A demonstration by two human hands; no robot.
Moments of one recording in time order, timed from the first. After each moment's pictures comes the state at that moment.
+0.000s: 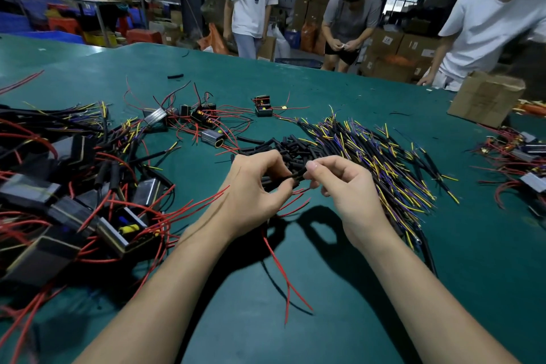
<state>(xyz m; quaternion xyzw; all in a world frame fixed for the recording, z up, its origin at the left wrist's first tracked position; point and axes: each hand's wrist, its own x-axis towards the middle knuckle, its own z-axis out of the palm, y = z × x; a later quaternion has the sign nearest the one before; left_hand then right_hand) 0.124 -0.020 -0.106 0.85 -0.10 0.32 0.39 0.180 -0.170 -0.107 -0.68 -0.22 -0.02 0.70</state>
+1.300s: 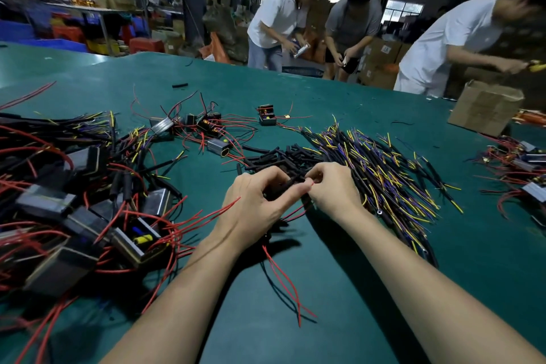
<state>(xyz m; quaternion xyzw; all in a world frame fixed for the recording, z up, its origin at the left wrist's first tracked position) 0.131 -0.017 -0.123 0.84 -0.04 0.33 0.43 0.229 -0.142 -0.112 -0.94 -0.13 -0.07 0.31</state>
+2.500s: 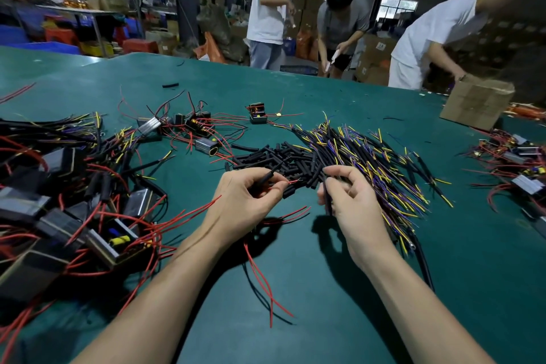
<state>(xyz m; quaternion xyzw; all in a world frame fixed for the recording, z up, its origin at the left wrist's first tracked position) 0.136 -0.019 -0.127 0.83 -0.05 0.31 0.47 0.174 -0.181 -0.115 -0.67 -0.13 -0.03 0.73</state>
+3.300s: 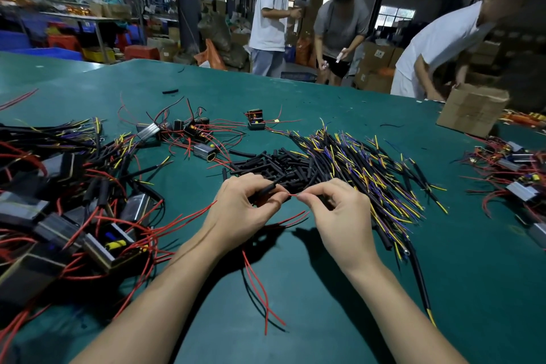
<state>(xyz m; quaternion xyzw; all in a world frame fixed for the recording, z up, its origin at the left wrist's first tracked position) 0.136 -0.019 -0.124 0.85 -0.10 0.33 0.41 0.174 -0.183 -0.119 -0.80 -0.27 -0.24 0.48</state>
